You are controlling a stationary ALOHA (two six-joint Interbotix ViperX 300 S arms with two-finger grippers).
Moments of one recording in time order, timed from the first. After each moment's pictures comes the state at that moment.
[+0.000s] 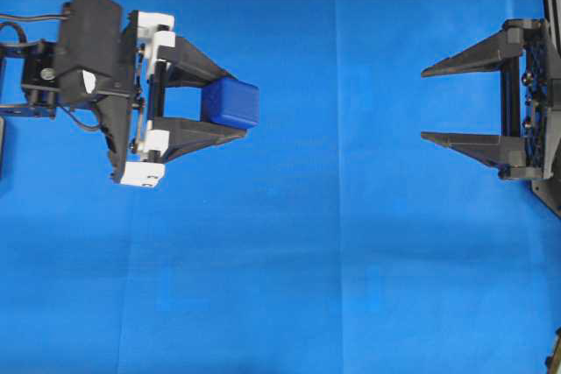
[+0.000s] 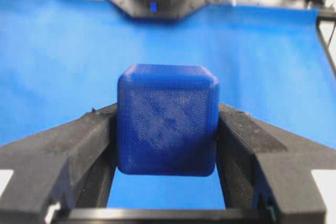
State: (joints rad) left arm -0.01 -0.39 0.70 0.02 -0.14 -0.07; right arm -0.02 -0.86 1.13 0.04 -0.21 0.02
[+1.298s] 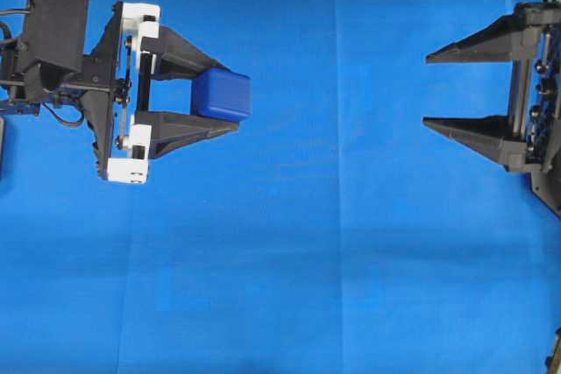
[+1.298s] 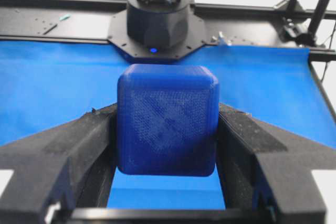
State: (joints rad) left arm -0.01 -0.42 0.72 0.01 -0.21 -0.06; right arm -0.02 -0.87 1.01 -0.32 -0.02 -0.23
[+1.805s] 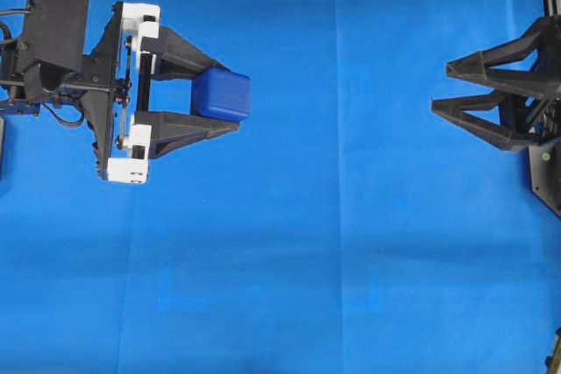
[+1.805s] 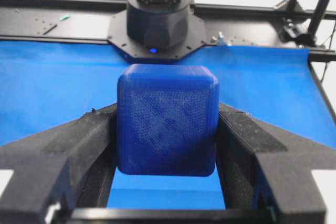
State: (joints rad) left arm -0.01 -0.42 0.72 0.01 -0.21 -0.06; right arm -0.02 -0.91 1.00 -0.81 -0.12 -0.41
